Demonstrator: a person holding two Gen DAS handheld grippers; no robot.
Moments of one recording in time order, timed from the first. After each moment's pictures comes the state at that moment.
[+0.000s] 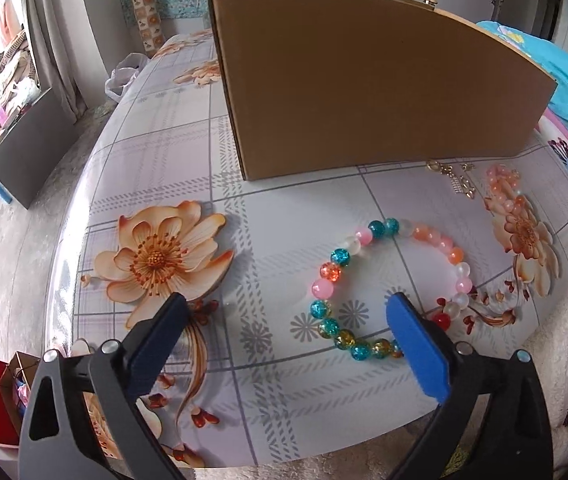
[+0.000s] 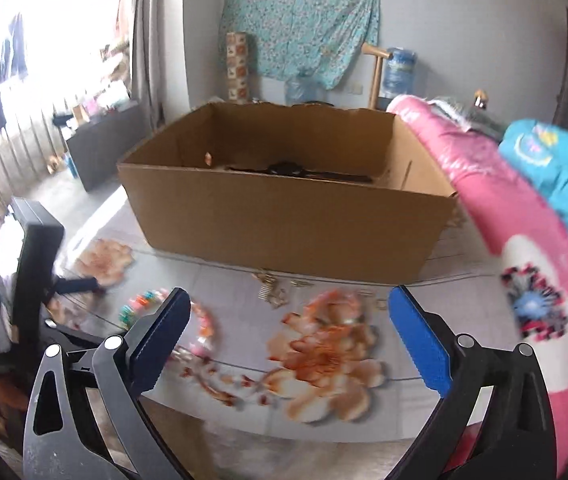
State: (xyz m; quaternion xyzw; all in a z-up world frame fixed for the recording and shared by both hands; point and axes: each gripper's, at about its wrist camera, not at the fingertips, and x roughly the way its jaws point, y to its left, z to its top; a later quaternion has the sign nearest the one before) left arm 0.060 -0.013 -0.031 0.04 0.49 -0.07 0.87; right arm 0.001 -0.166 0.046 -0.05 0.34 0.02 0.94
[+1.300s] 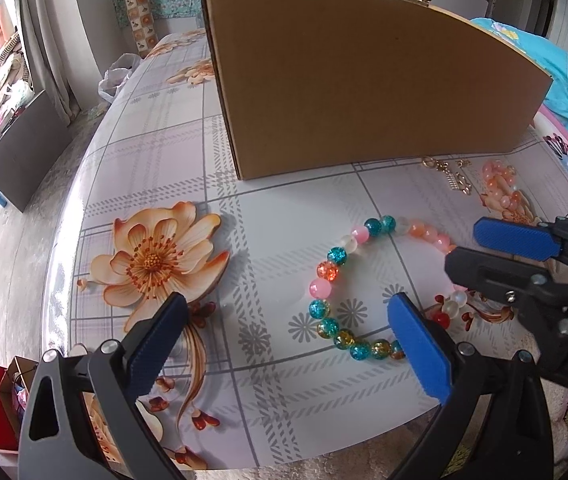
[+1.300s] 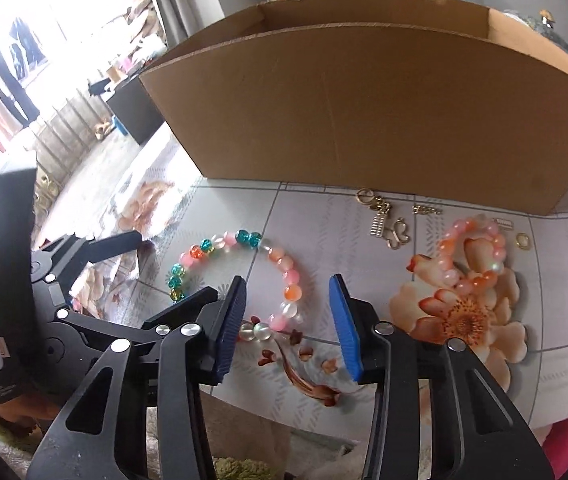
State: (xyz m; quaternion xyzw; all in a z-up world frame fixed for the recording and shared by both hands) left arm 0.065 -0.010 -0.035 0.05 0.49 -0.08 0.87; right arm 0.066 -0.129 -0.027 0.03 0.47 0.14 0.87
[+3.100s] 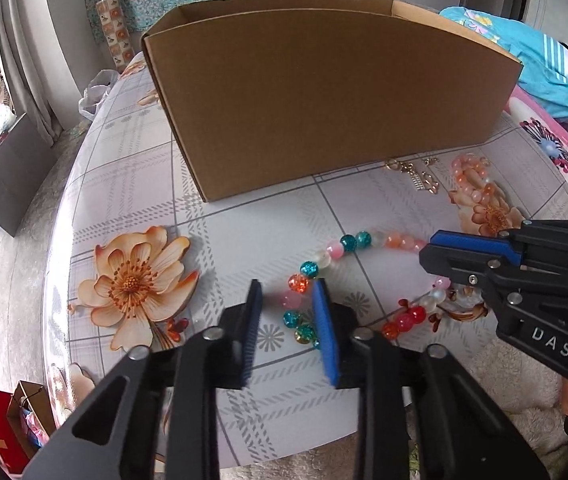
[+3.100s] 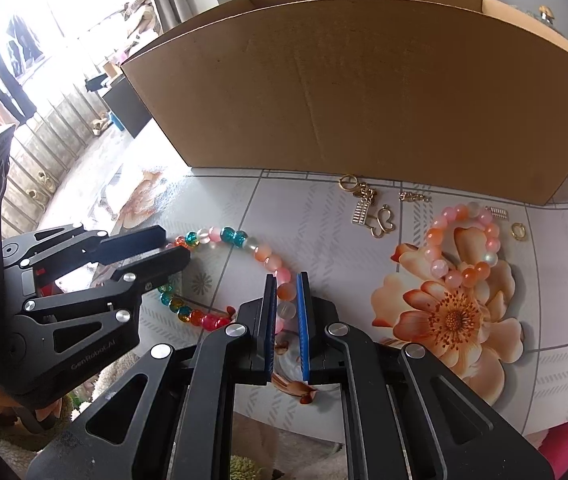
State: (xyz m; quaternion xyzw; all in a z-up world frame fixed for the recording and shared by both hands) left arm 0.050 -0.020 -0.024 0.07 0.49 -0.12 0.86; right arm 0.058 -0.164 -0.031 0.03 0.48 0.14 0.87
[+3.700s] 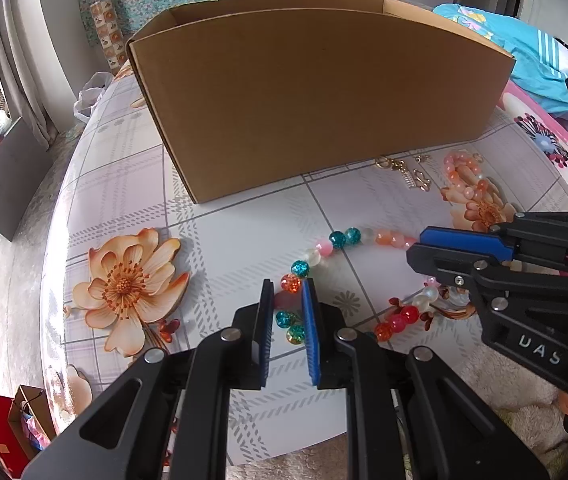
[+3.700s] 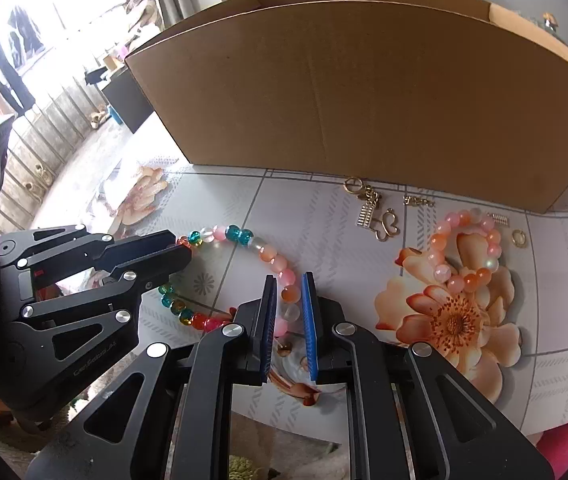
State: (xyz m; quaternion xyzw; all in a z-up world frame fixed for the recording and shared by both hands) left arm 0.055 -0.028 -0.022 0.08 0.49 -0.13 0.86; right arm 0.061 -0.149 -0.025 0.01 0.48 0.14 0.87
